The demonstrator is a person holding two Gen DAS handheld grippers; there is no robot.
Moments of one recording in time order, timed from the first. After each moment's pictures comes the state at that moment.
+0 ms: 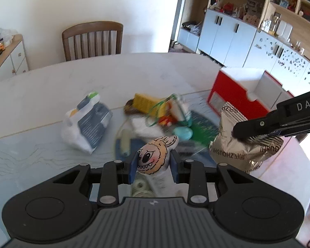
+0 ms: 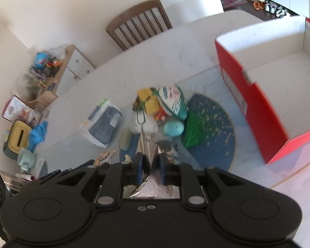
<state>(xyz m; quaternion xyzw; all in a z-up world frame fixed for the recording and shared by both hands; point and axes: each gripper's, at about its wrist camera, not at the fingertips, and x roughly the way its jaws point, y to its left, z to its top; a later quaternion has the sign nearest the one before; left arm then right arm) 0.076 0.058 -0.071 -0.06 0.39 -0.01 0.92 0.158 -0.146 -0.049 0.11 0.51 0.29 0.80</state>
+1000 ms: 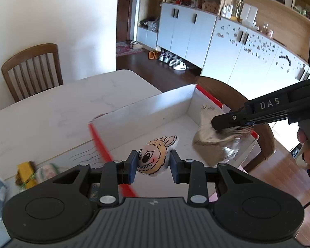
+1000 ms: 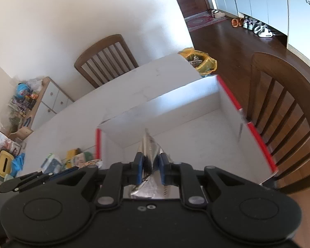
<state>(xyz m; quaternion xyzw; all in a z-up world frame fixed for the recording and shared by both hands) 0.237 -0.180 -0.024 -0.02 0.39 -0.08 0.91 0.303 -0.343 -0.024 0.11 0.48 0.25 0.83</state>
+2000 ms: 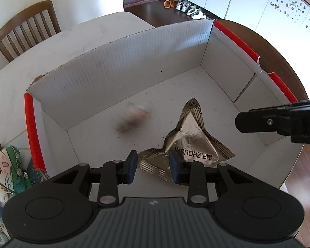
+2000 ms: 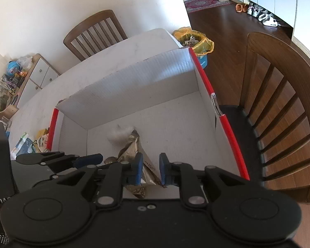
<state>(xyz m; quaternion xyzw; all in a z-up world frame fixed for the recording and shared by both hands) 0.313 -0.237 -0.119 -0.01 0.53 0.00 0.85 0.345 -0.374 -0.083 0.06 0.53 0.27 0.80</state>
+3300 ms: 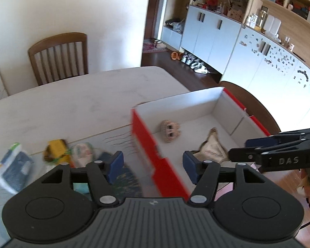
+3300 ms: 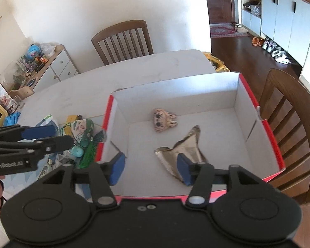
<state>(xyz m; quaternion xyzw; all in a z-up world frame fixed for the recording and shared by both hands) 0.184 -0.123 -0.011 -0.07 0.40 0.01 0.91 0.251 -0.308 -0.030 0.00 0.46 0.30 0.84</state>
